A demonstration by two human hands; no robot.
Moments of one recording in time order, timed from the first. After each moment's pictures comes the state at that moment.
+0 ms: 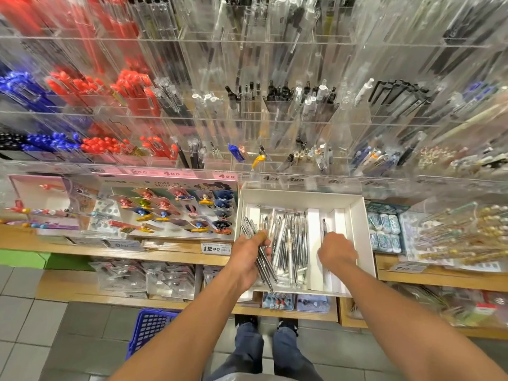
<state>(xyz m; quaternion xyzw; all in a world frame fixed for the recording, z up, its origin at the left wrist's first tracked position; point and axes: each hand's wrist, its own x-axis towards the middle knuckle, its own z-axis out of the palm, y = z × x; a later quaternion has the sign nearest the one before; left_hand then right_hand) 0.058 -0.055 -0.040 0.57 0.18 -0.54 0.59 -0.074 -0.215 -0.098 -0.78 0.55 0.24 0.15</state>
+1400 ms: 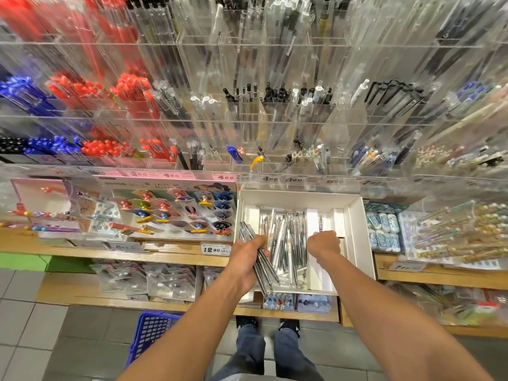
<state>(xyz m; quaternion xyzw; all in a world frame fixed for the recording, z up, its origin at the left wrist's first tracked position) 0.055 -0.051 -0.041 0.60 0.20 -0.53 0.57 -0.046 -0.214 -0.119 -0.58 0.72 0.11 0.38</state>
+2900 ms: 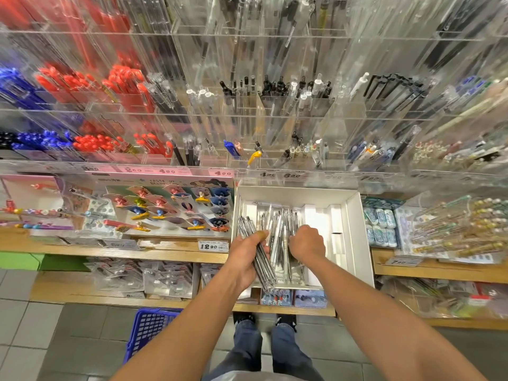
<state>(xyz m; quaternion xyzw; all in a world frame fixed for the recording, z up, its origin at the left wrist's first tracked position) 0.053 -0.054 -0.045 0.57 0.21 -0.53 0.59 -0.033 -0.183 -0.104 -0.77 0.56 0.18 0.26</state>
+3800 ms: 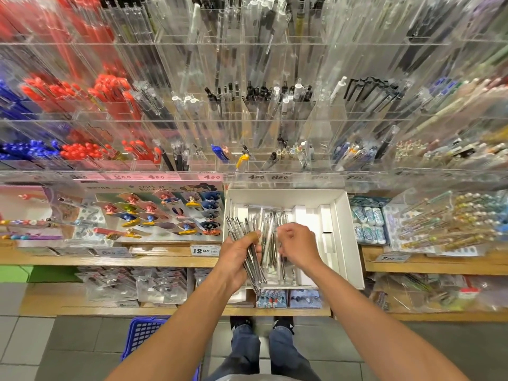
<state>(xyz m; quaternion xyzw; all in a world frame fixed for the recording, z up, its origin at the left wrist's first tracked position) 0.053 -0.051 -0.027 0.54 0.18 -0.54 0.62 -0.048 -0.170 -0.060 -0.73 0.49 -0.01 0.49</state>
